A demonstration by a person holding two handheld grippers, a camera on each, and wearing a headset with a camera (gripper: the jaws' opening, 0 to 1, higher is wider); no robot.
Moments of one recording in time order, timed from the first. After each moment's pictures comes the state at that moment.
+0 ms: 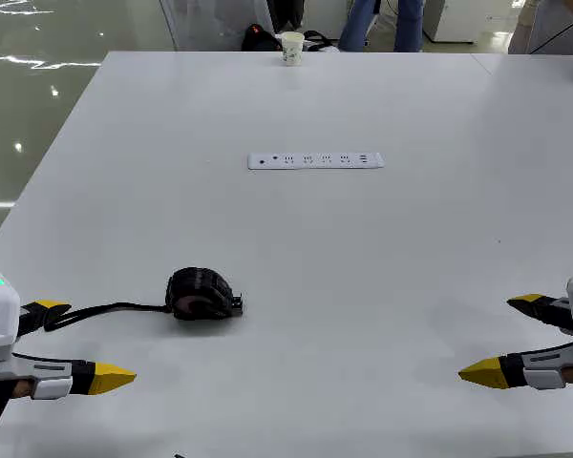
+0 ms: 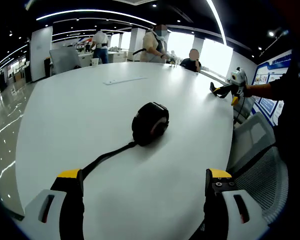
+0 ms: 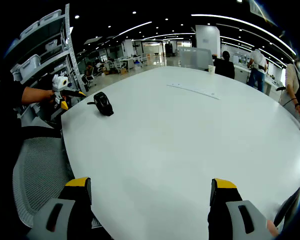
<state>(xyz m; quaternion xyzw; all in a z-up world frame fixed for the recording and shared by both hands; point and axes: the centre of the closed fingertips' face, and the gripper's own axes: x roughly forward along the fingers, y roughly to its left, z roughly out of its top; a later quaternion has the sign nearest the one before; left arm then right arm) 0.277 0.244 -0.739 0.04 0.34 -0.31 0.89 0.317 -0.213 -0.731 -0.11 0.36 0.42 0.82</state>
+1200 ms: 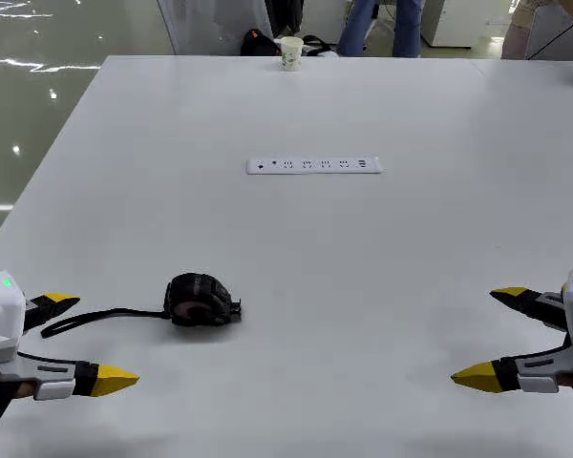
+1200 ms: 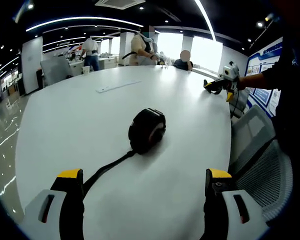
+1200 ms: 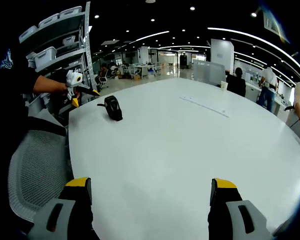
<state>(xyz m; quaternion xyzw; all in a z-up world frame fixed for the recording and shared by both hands) 0.291 0.235 -0.734 0.07 0.31 -0.35 0.88 0.329 -0.193 -0.726 -0.14 0.30 0.48 0.82</state>
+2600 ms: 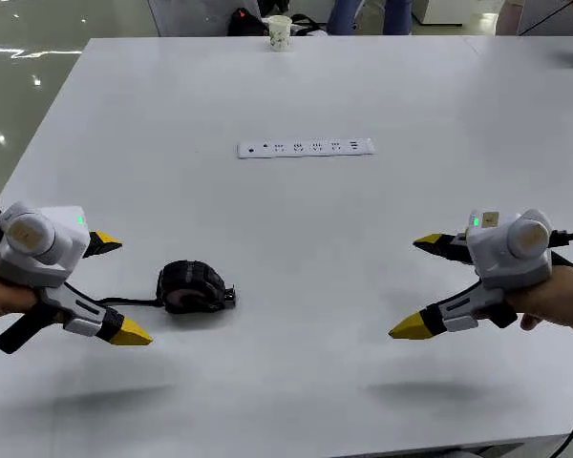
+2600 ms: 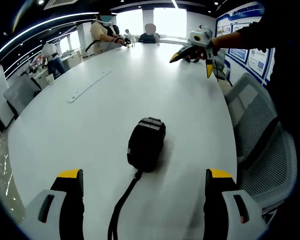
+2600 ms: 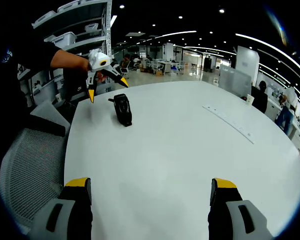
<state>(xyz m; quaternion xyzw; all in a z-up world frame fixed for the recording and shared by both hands) 0.342 0.196 -0.733 0.22 0.35 -0.45 0.79 0.366 -0.113 -0.730 -0.20 0.28 0.55 0.76</state>
